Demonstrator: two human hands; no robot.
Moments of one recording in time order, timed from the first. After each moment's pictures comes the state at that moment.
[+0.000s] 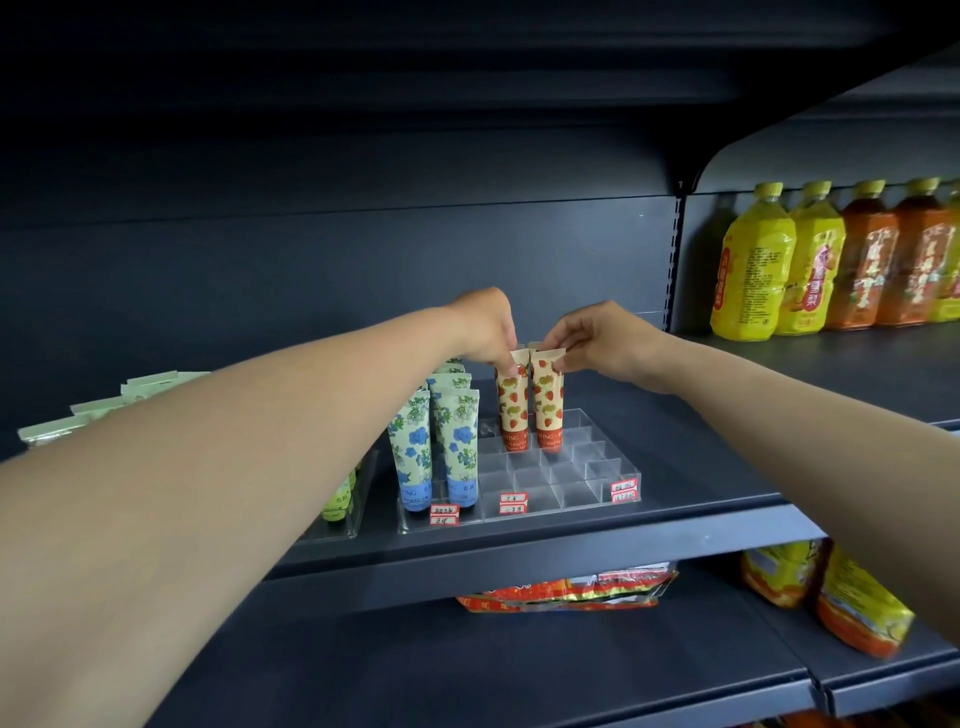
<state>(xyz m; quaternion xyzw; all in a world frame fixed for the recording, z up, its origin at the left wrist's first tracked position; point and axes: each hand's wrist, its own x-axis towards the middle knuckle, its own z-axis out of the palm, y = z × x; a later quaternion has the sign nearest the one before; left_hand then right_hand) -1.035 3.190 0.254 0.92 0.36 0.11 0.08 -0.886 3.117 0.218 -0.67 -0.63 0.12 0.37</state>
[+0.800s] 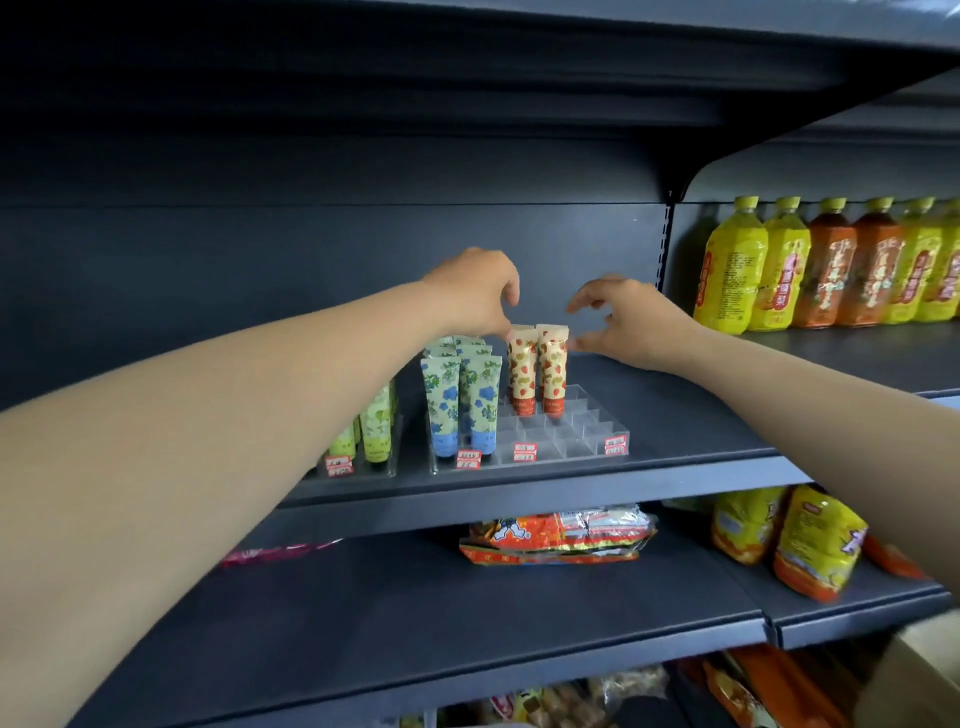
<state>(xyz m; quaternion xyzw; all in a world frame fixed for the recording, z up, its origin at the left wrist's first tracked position) -1.101 3.134 0.272 0.93 0.32 0.19 -0.02 -0.923 3.058 0.235 -0.71 -0.65 -0.12 0.26</state>
